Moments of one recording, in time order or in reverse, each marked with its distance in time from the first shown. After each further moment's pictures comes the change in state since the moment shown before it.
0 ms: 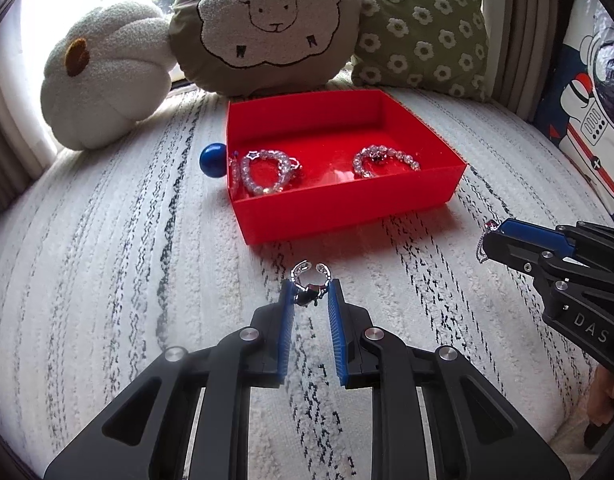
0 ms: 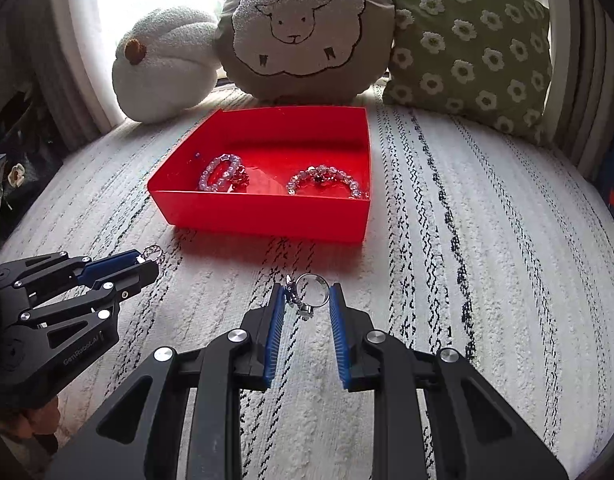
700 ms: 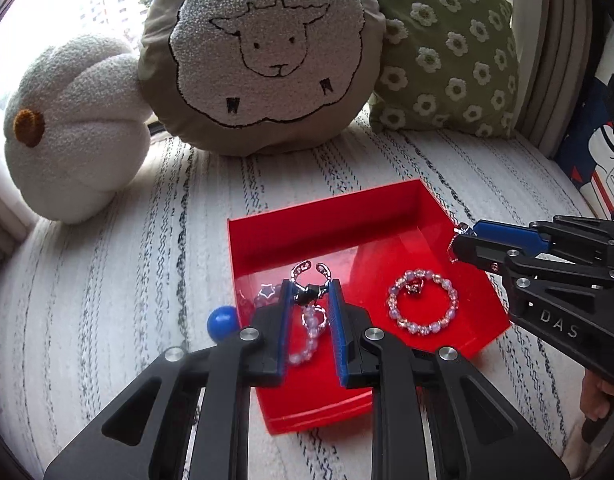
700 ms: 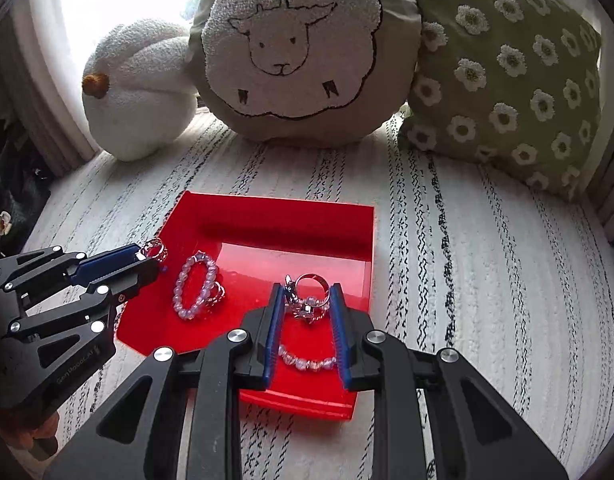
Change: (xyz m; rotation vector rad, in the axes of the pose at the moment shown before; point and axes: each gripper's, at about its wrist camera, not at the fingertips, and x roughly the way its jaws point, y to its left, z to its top) left arm 0.061 0.029 0.146 0.026 0.046 -0.011; right arm 0.081 -0.020 0.149 0.013 0.106 -0.001
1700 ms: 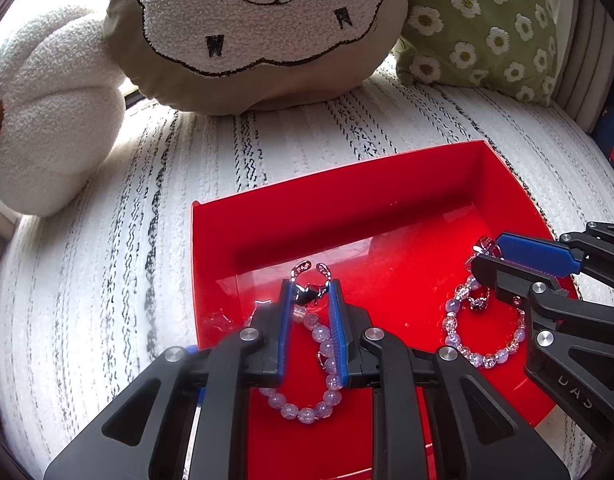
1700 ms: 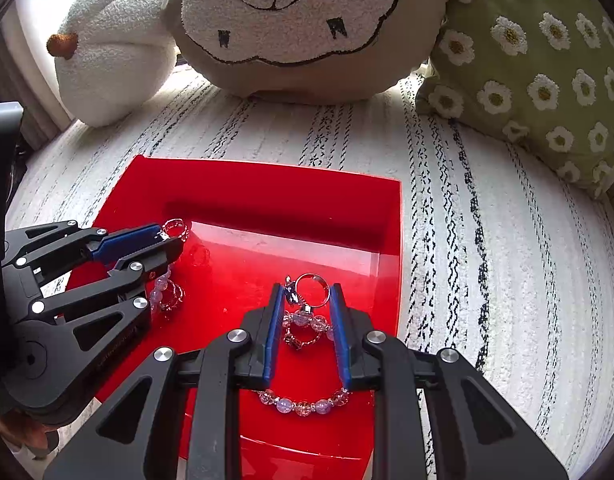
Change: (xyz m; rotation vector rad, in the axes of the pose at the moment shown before) left arm 0.079 0.004 0.005 0.017 0.106 0.056; right arm 0.062 0.005 -0.005 -0.045 0.098 -0.013
